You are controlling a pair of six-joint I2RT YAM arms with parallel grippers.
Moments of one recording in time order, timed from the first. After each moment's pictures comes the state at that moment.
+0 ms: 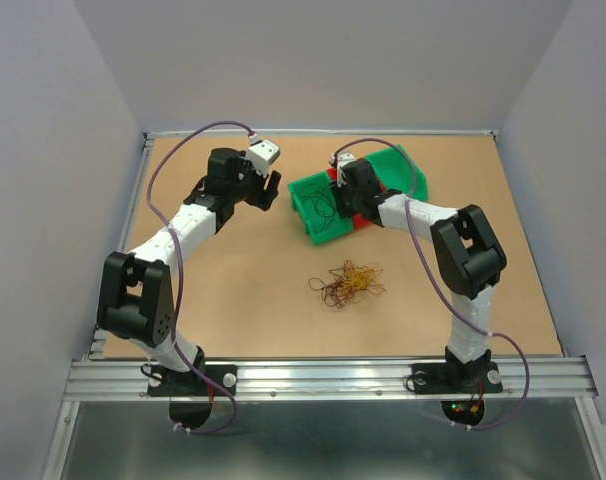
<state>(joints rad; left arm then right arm) -0.31 1.58 1.11 -0.04 0.29 0.24 0.51 1.97 1.32 -0.05 0.12 0.02</state>
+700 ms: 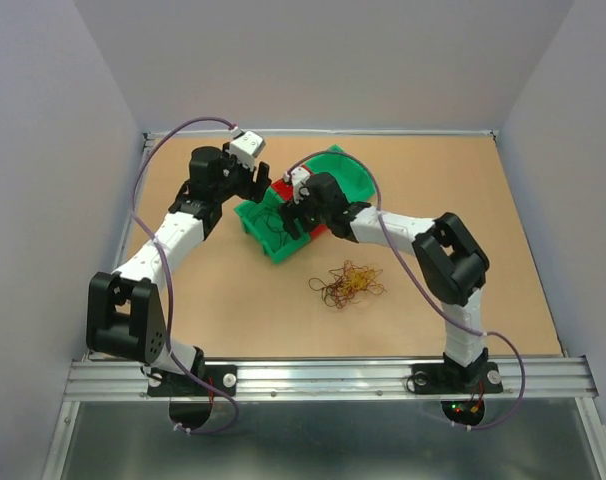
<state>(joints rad) -0.25 1.45 1.07 0.06 0.29 0.19 0.70 2.07 1.46 0.00 -0.07 -0.02</state>
